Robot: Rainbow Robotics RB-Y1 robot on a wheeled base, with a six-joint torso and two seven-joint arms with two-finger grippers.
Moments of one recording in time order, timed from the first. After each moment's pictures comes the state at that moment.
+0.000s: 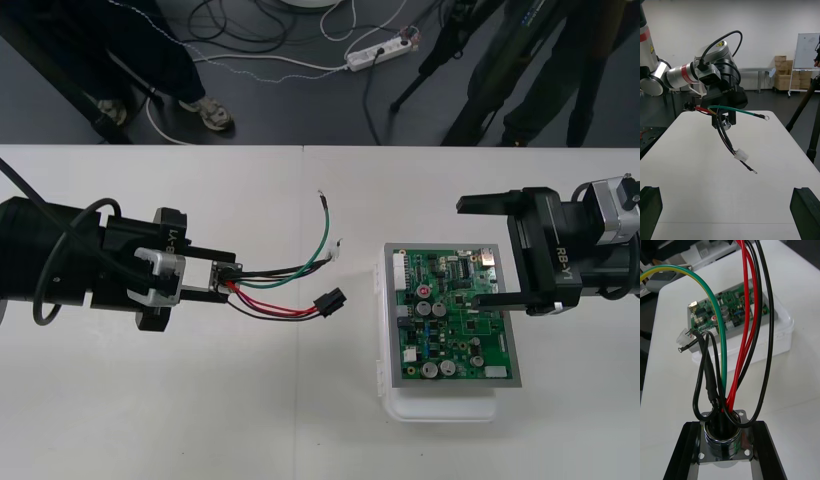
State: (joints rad) right arm -0.21 -0.59 -0.12 -1.66 1.02 -1.57 -0.01; left arm -0.17 0.54 0.11 -2.06 -1.60 -1.54 -0.02
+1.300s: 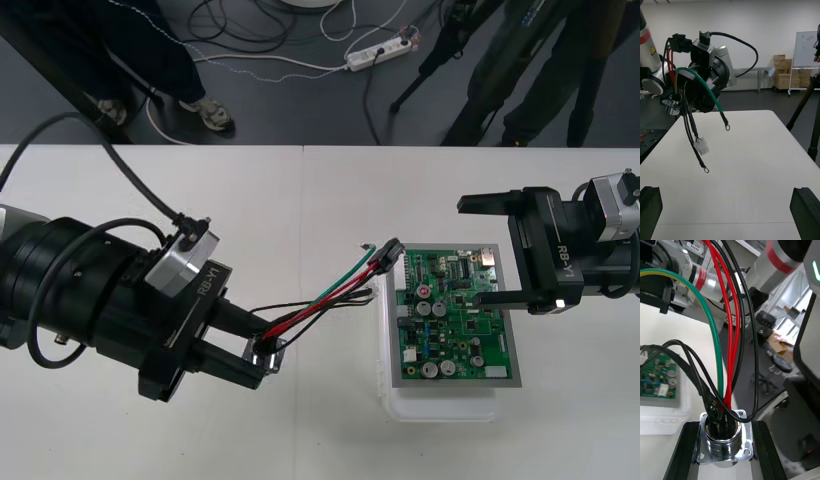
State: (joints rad) right arm -0.21 -0.59 -0.12 -1.66 1.02 -1.57 -0.04; left arm -0.21 0.64 -0.11 -2.06 -1.18 -1.54 0.71
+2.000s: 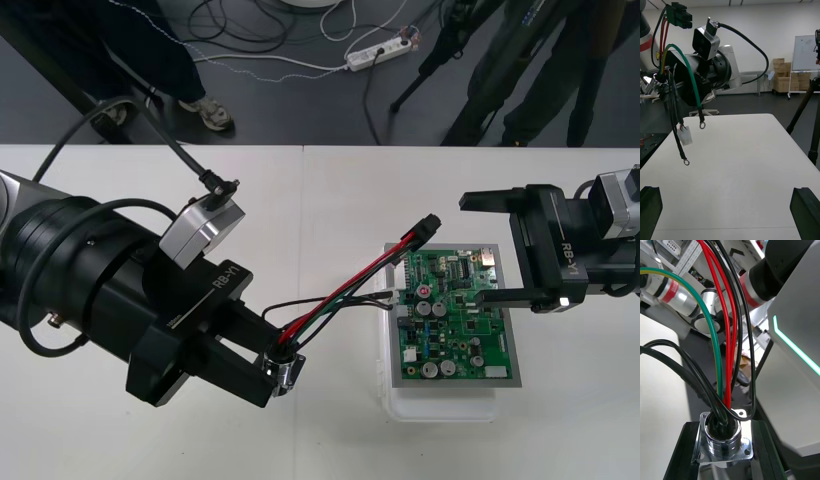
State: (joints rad) right arm -0.21 -0.59 -0.13 -1.66 0.99 -1.57 -0.05; left arm -0.32 0.65 -0.19 -2.06 -1.01 -1.54 0.99
